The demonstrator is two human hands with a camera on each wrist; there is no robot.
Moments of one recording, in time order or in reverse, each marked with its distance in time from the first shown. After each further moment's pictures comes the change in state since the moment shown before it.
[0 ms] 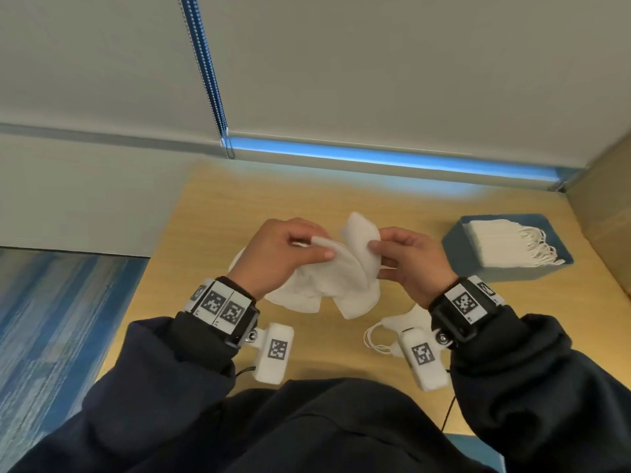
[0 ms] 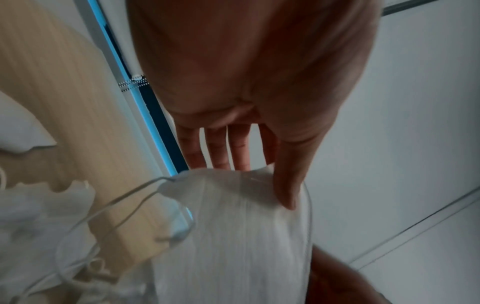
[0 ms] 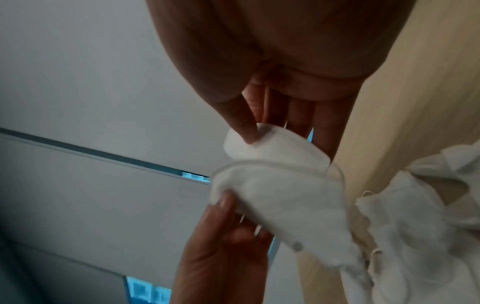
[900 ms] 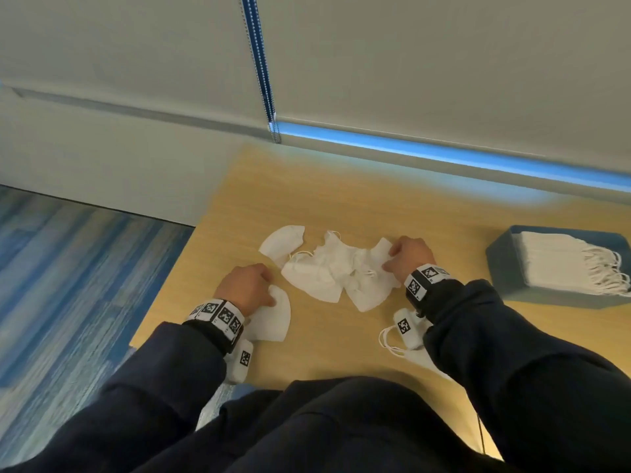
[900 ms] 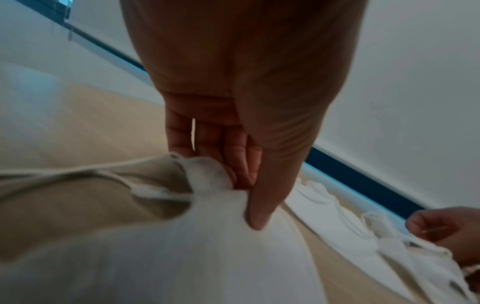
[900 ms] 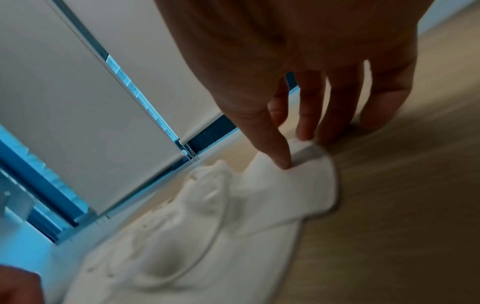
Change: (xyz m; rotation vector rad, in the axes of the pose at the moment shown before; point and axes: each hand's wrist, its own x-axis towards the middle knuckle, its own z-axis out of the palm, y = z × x) left_hand -0.050 -0.124 -0.046 0.863 0.087 -0.666; right_hand 0.124 0.087 -0.018 -1.195 0.058 0.123
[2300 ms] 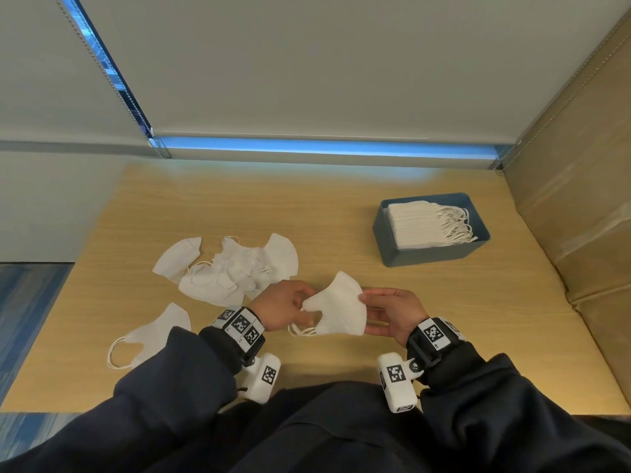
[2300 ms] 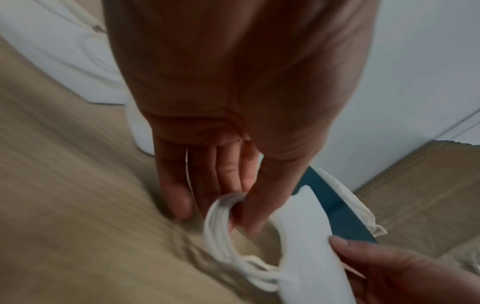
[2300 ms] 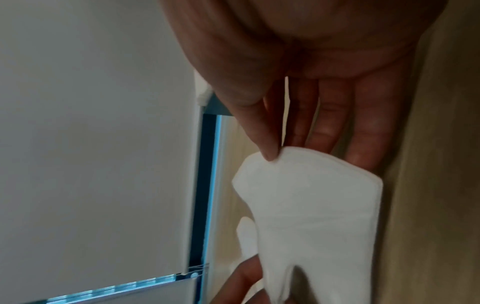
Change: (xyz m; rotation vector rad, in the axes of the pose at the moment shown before) left_hand -0.041 0.205 0.097 -0.285 -0.412 0.419; right_hand -0.144 0.160 -0.038 1.285 -0.159 0.378
